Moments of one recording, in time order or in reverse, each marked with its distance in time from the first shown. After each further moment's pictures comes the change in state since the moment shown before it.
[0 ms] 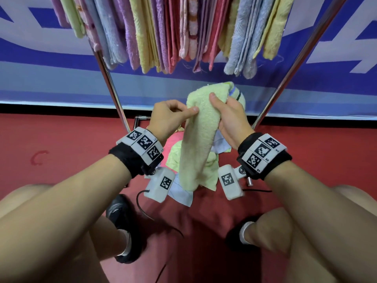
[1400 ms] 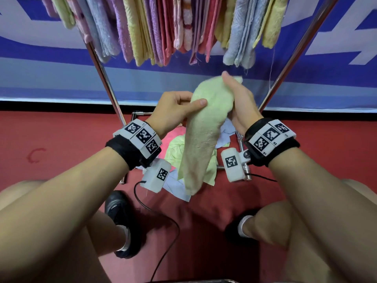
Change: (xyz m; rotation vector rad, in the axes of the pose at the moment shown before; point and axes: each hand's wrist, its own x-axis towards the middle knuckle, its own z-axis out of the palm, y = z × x) left_hand -0.001 0.008 0.007 -0.003 -0.288 0.083; right_hand 0.018 -0.015 -0.023 0.063 0.057 0.066
